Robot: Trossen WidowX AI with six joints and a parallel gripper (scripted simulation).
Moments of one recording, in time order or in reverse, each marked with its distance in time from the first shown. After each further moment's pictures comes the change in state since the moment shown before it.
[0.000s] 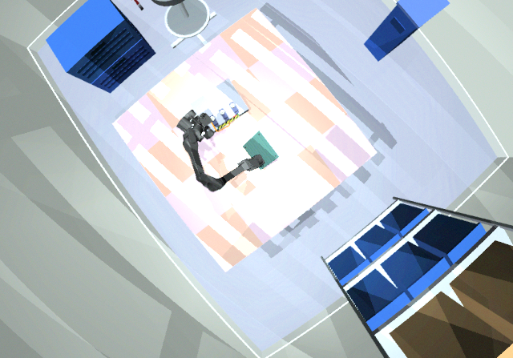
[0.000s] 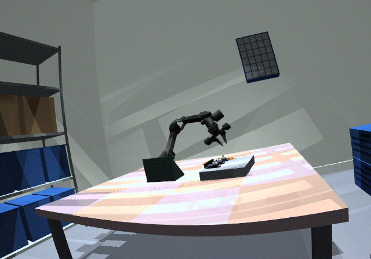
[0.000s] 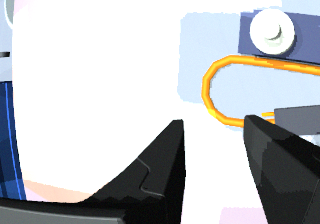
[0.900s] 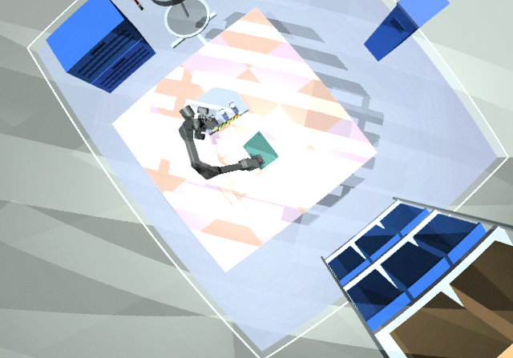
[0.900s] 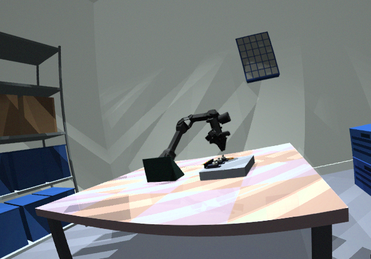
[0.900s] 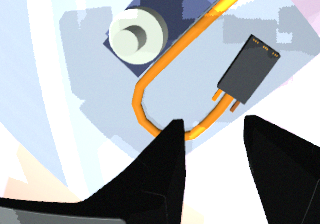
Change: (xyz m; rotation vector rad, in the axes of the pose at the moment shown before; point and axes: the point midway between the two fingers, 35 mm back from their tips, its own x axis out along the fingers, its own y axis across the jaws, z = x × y) arm 0.023 -0.020 -0.006 0.814 0.012 -0.381
